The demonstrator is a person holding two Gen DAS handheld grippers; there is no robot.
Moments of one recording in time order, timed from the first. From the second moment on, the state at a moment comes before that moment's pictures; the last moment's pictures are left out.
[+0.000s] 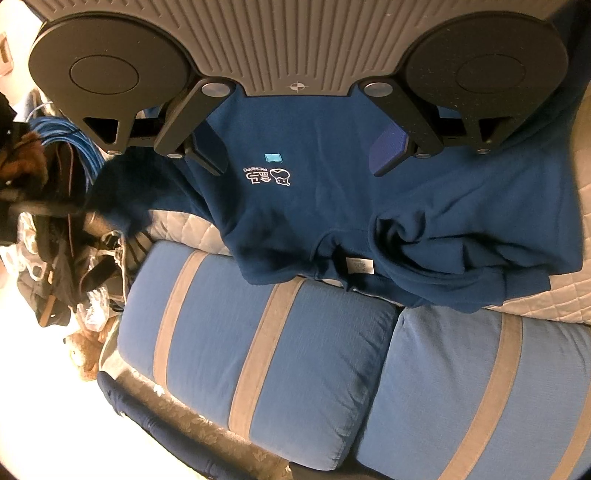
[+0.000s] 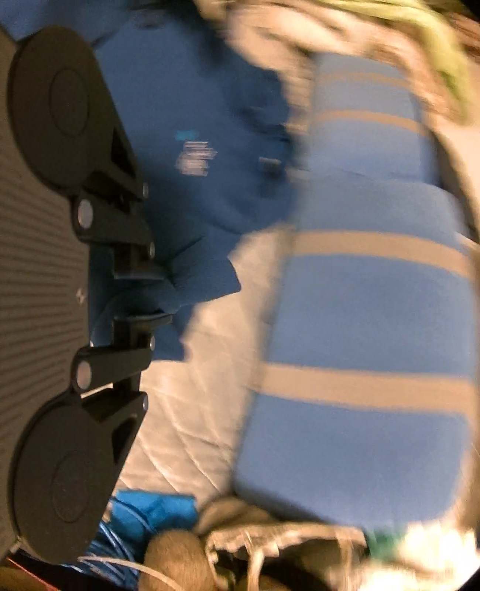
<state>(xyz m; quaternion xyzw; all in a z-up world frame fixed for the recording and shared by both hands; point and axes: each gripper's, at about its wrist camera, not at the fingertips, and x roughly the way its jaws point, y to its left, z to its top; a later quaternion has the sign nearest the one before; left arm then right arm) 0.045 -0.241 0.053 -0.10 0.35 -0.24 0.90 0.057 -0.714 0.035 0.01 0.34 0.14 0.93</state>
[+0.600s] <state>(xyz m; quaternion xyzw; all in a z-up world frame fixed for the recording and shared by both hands) 0.043 -0.239 0.054 -0.10 0.34 -0.24 0.90 -0.055 -0.810 0.128 0.27 0.03 -0.30 0.92</state>
